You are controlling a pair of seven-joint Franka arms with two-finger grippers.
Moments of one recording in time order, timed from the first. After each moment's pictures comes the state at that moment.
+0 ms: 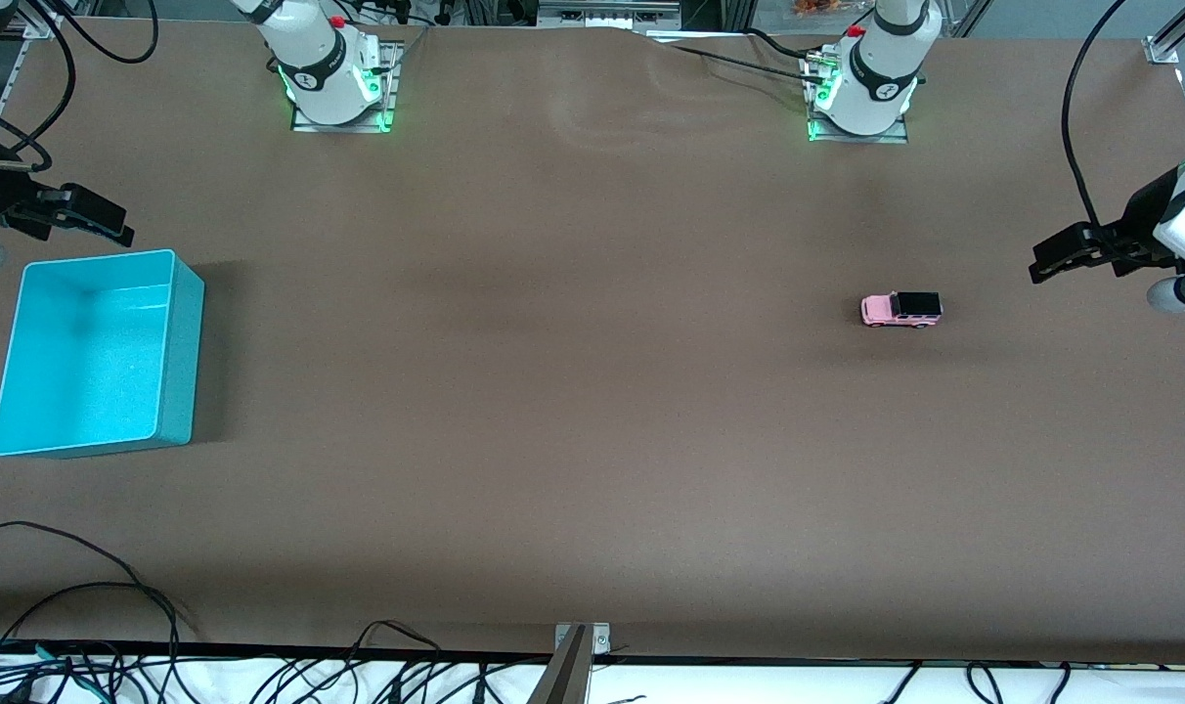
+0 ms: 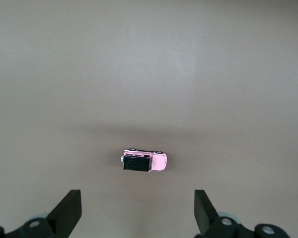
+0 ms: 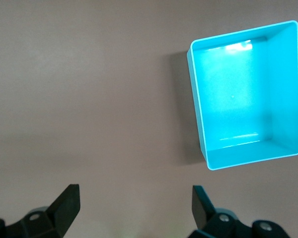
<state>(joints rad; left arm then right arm) 0.01 0.08 0.01 -1.58 0.00 1.59 -0.09 -0.07 0.01 0.03 -1.64 -0.01 1.58 0.04</state>
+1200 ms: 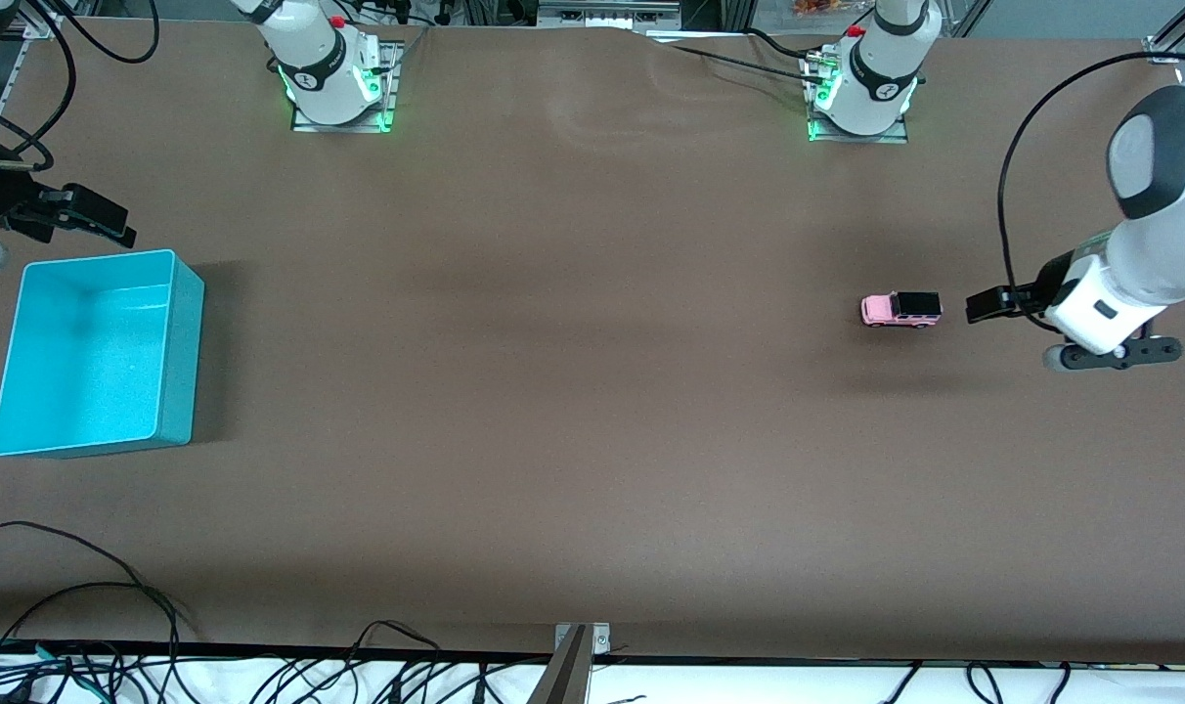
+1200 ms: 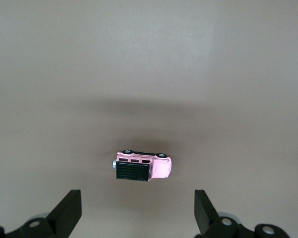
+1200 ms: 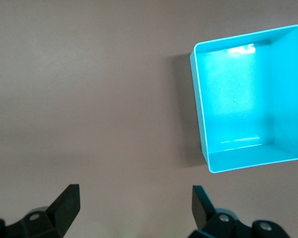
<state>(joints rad) 0.01 0.16 0.01 -1.80 0.00 1.79 -0.09 -0.07 0.01 0.03 -1.64 0.00 1.58 0.02</state>
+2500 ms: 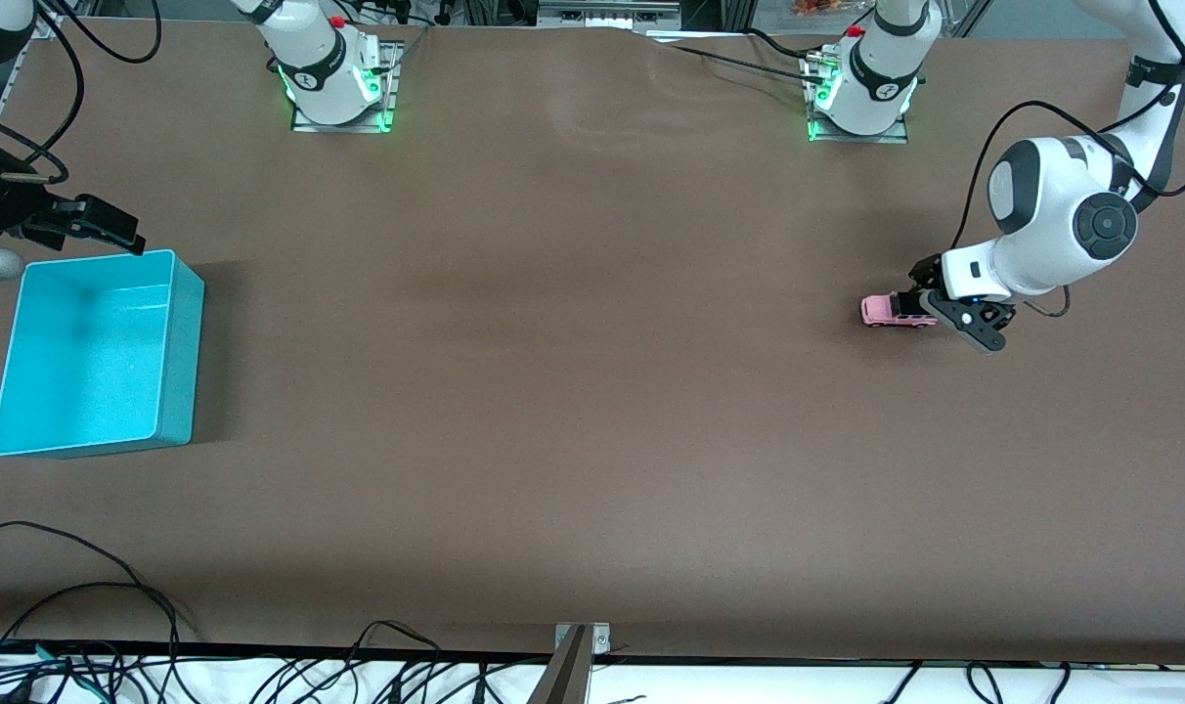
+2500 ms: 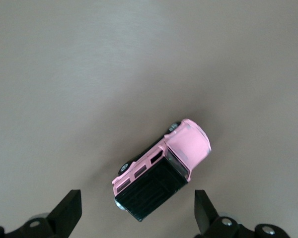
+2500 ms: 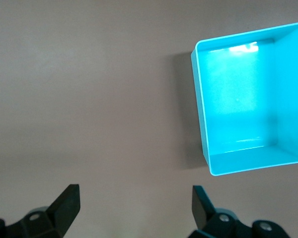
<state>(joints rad) 0.06 0.14 0.01 -2.34 0.00 2.34 0.82 -0.07 0.01 0.03 -1.68 0.00 1.62 0.01</state>
